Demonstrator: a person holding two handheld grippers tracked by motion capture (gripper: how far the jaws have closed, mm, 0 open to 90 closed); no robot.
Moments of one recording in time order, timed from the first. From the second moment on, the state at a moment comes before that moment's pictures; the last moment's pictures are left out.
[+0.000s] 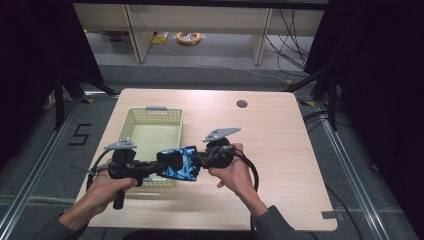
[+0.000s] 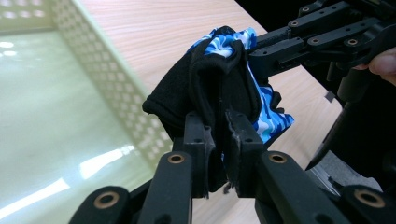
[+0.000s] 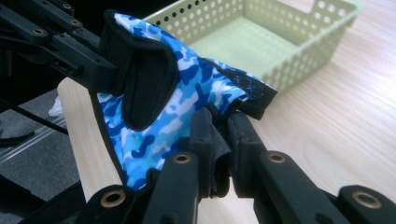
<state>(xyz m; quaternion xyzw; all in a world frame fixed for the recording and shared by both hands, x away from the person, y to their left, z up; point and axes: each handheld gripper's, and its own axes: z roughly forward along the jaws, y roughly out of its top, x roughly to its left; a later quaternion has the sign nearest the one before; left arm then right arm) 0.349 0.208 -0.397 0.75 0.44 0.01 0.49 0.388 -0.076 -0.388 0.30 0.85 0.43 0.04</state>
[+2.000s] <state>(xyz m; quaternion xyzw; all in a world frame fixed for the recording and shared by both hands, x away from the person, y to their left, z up) 0.395 0.281 -0.453 0.81 0.48 0.03 0.33 0.438 0.057 -0.458 0.30 0.90 0.30 0.04</state>
